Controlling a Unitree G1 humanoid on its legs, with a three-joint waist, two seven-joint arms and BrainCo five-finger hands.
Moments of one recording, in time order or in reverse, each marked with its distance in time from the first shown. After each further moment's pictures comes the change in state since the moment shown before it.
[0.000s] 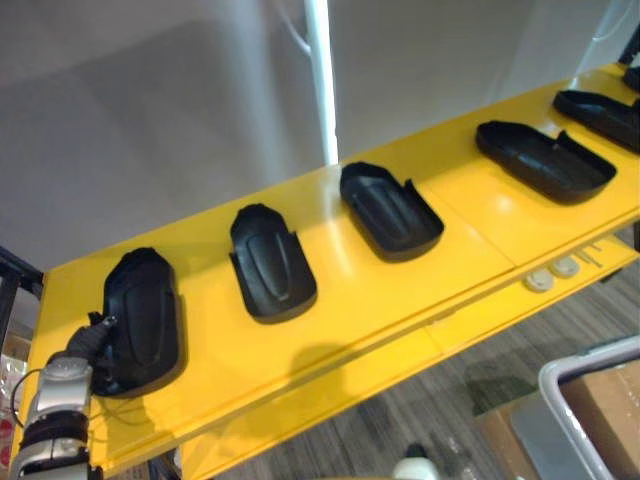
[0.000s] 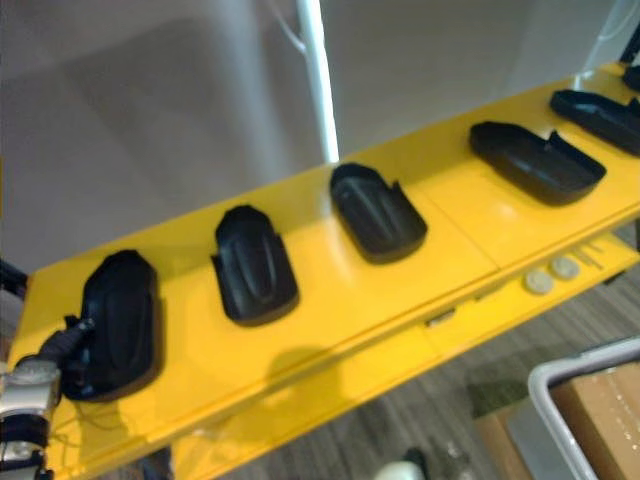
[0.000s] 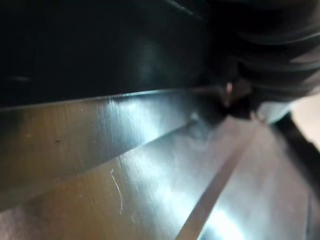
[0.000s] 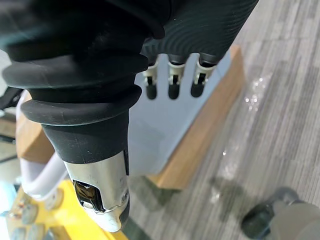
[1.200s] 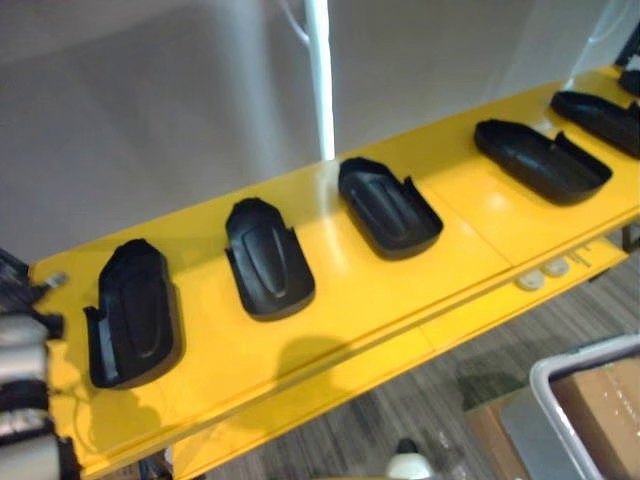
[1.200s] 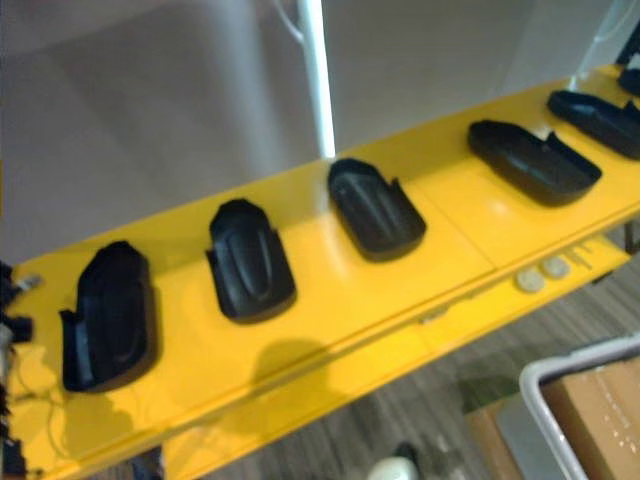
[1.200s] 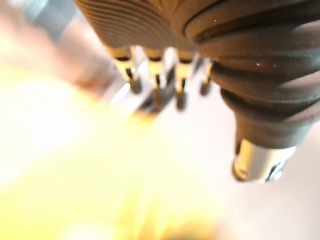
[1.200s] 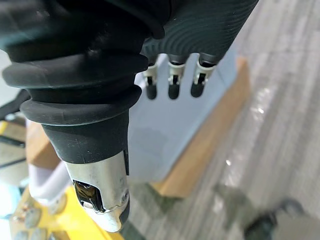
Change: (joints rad) left arm -0.246 0.329 0.074 -0.110 -0.048 -0.007 0.154; right arm -0.013 0.078 -0.009 0.042 0.003 -0.036 0.001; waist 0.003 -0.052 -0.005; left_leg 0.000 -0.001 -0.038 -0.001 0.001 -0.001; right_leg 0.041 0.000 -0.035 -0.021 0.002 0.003
